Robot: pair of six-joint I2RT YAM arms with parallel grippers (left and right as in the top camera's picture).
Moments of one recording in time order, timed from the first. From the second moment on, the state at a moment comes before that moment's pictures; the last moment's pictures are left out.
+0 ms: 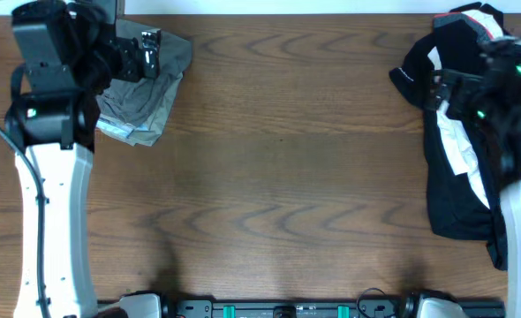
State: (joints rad) left arm 0.09 1.43 1.58 -0.64 0.28 0.14; right arm -0.18 1.20 1.26 -0.60 -0.17 0.09
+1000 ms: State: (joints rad) left arm 0.09 1.43 1.58 -0.68 0.28 0.08; right arm -0.18 0.86 1.26 -0.92 -0.05 0.07
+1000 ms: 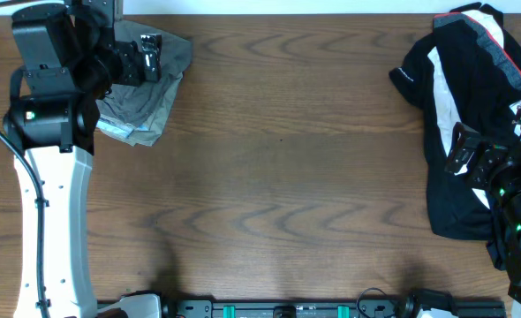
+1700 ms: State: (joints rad) left arm 0.09 1.43 1.58 -0.70 0.28 0.08; right arm -0.18 0.86 1.26 -0.94 -0.05 0.07
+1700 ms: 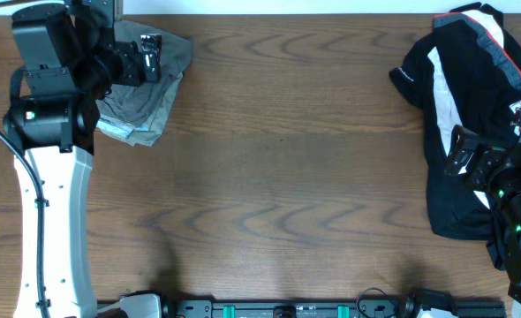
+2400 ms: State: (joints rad) left arm 0.09 0.85 0.78 -0.28 0.22 0.08; right arm -0.18 0.86 1.26 -0.94 -0.05 0.07
